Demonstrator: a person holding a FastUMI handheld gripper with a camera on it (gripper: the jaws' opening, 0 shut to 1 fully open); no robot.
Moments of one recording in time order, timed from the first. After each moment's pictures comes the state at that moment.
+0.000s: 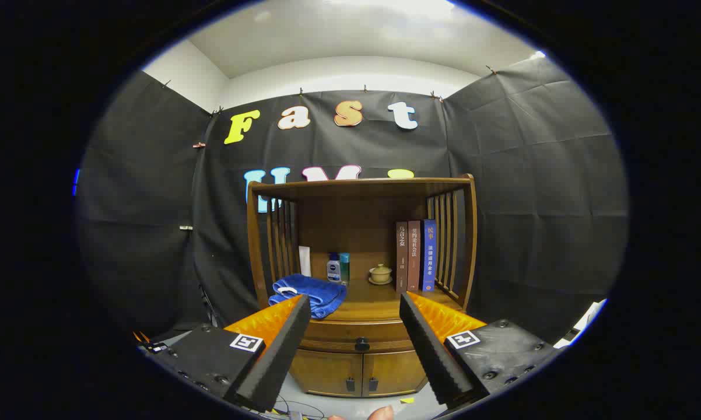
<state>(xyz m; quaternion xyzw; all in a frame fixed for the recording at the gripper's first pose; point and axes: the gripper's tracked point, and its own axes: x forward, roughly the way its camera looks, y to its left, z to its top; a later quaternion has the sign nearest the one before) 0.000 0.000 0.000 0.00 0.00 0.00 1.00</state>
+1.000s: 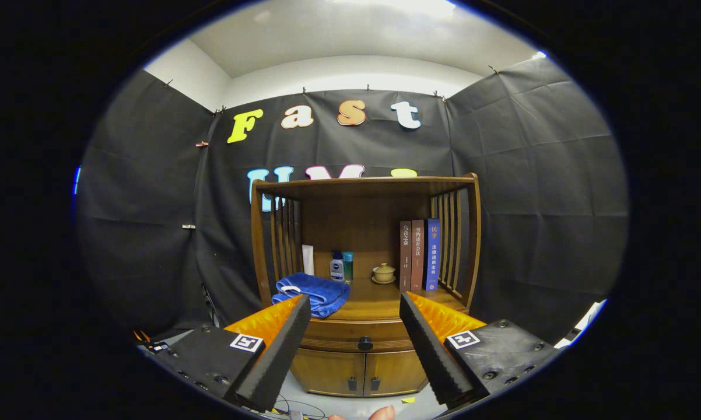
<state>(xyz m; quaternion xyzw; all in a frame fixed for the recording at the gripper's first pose) 0.002 0.006 -0.008 0.00 0.00 0.00 1.00</state>
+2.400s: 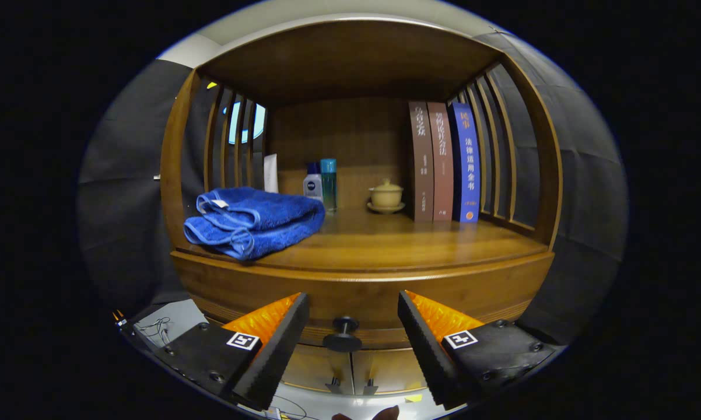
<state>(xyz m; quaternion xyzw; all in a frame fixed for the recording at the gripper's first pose) 0.220 -0.033 -0.267 0.00 0.12 0.01 0.99</state>
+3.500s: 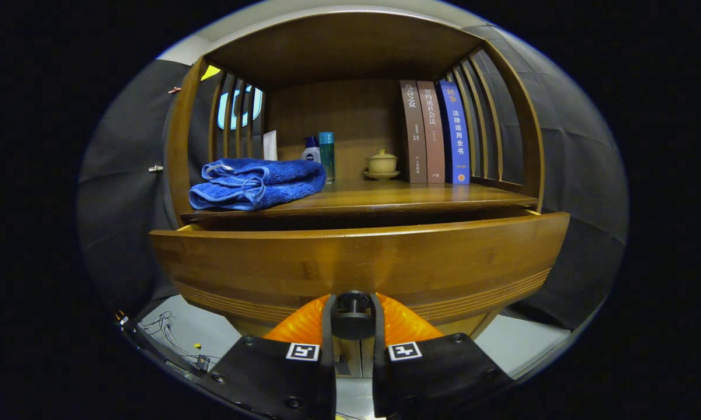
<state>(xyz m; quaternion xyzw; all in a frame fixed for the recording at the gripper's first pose) 0.160 -0.028 -0.303 0.01 0.15 -0.01 0.99</state>
